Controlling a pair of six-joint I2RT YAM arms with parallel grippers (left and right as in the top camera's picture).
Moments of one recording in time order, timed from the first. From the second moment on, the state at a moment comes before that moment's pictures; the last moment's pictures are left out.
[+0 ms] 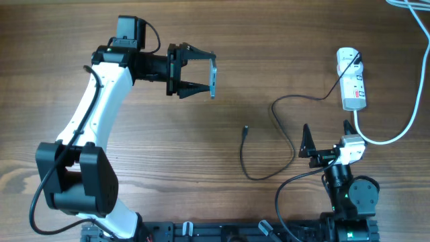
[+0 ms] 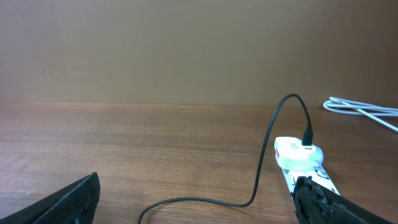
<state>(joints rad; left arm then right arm) -0.12 1.79 1.46 -0.83 1.44 -1.19 0.02 0.02 0.01 0.00 -0.08 0.01</state>
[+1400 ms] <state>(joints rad) -0.11 1.79 1.46 -0.83 1.44 -1.19 0.02 0.02 0.01 0.00 -0.08 0.01</state>
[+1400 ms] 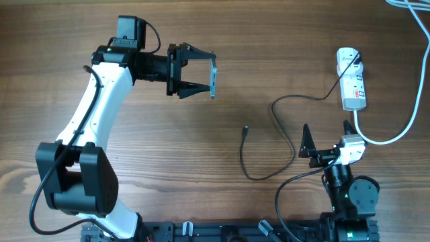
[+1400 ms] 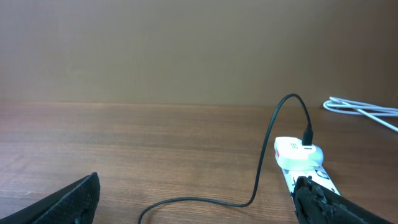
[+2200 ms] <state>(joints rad) -0.11 1.79 1.46 -0.83 1.45 -1.19 0.02 0.02 0.09 0.37 -0.46 1.00</state>
